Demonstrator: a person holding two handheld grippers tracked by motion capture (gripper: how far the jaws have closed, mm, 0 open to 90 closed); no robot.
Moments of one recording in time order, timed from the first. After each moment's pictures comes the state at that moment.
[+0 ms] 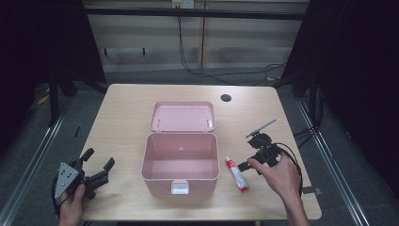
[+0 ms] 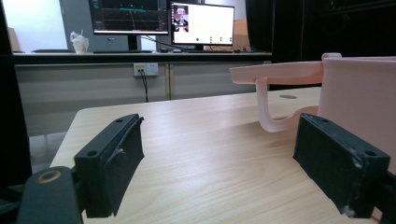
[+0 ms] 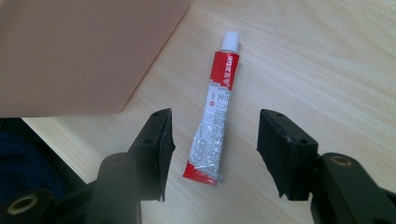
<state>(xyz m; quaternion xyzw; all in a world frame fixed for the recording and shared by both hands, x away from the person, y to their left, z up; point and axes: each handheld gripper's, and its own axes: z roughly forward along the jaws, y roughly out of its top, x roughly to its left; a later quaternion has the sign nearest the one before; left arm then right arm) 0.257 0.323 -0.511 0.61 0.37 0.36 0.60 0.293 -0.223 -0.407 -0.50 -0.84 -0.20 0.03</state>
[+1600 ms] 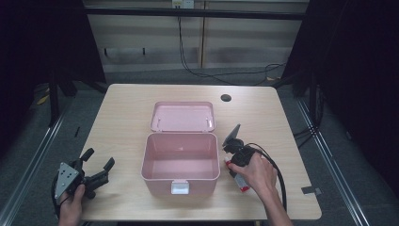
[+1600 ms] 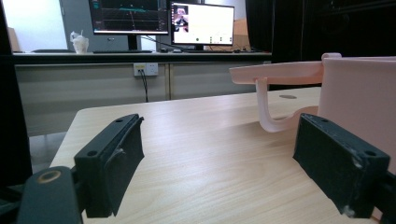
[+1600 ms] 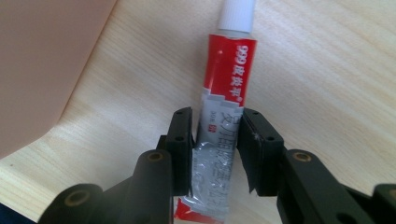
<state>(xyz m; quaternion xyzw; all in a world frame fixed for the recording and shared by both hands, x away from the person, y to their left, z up) 0.257 0.323 -0.511 0.61 0.37 0.36 0.60 0.325 -0.166 -0.461 -0.50 -0.86 -0.02 0.04</state>
